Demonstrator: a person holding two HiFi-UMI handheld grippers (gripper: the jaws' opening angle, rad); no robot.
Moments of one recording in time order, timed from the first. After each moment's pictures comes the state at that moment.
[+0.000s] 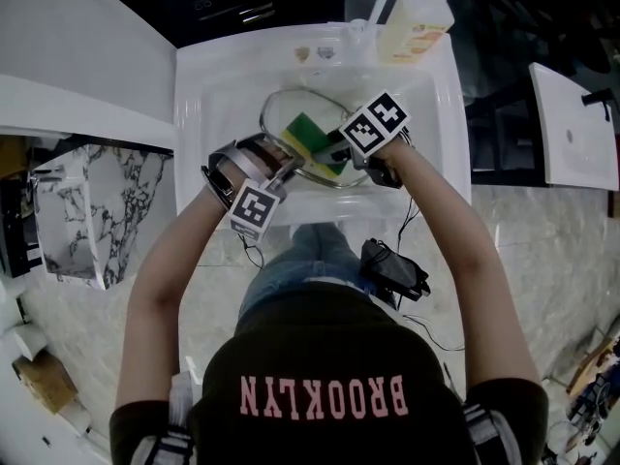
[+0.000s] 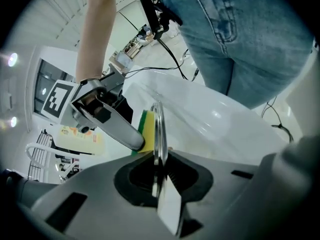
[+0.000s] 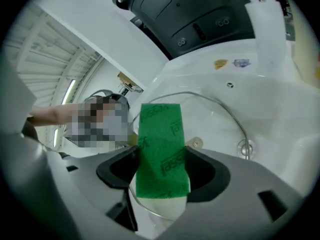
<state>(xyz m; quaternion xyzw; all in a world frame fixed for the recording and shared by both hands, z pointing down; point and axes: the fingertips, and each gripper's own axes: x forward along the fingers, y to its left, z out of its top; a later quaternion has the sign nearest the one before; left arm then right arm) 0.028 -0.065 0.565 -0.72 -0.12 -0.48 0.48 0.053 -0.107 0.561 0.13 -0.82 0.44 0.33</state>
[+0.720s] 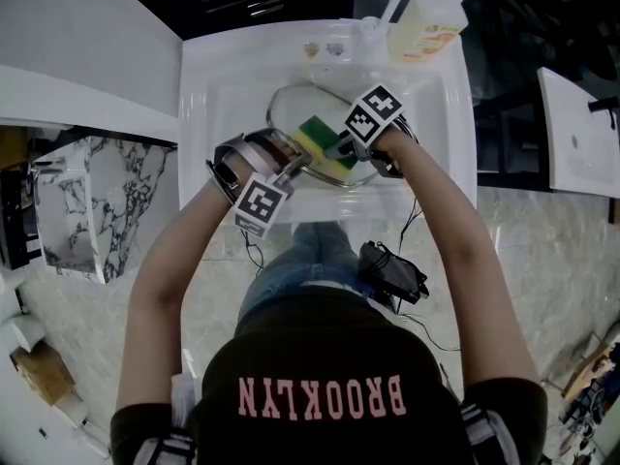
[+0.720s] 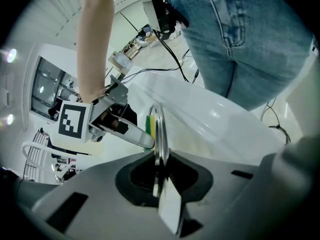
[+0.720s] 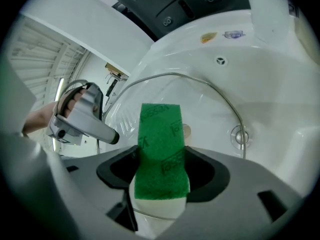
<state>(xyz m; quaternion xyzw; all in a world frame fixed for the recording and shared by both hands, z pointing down) 0.030 -0.064 0.564 -0.73 -0.14 -0.48 0.47 0.065 -0.110 0.608 0.12 -0.77 0.48 0.40</state>
